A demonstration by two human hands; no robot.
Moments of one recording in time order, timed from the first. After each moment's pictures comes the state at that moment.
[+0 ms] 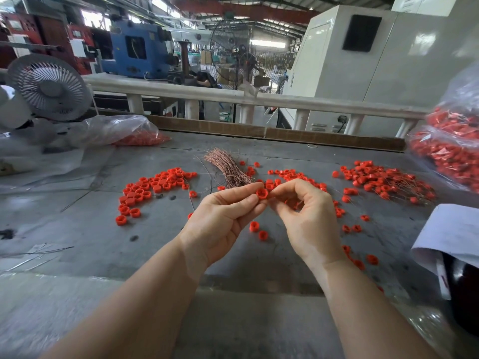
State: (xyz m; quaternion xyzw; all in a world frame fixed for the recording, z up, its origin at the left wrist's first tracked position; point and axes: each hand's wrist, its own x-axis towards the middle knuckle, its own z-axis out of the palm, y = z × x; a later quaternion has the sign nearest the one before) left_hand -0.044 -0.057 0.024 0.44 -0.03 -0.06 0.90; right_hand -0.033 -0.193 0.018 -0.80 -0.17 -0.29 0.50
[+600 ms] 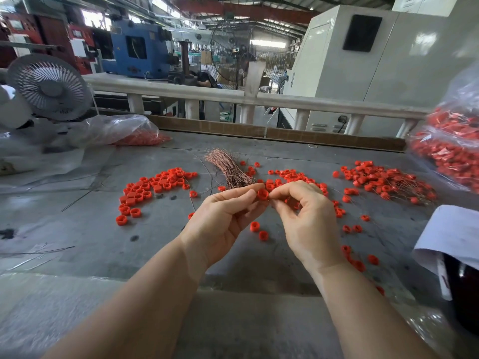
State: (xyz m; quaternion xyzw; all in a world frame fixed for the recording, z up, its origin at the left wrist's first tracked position) left_hand -0.043 -0.056 0.025 0.45 -0.02 -0.06 0.89; right_hand -0.035 -0.193 0.017 -0.81 -0.21 -0.36 0.40
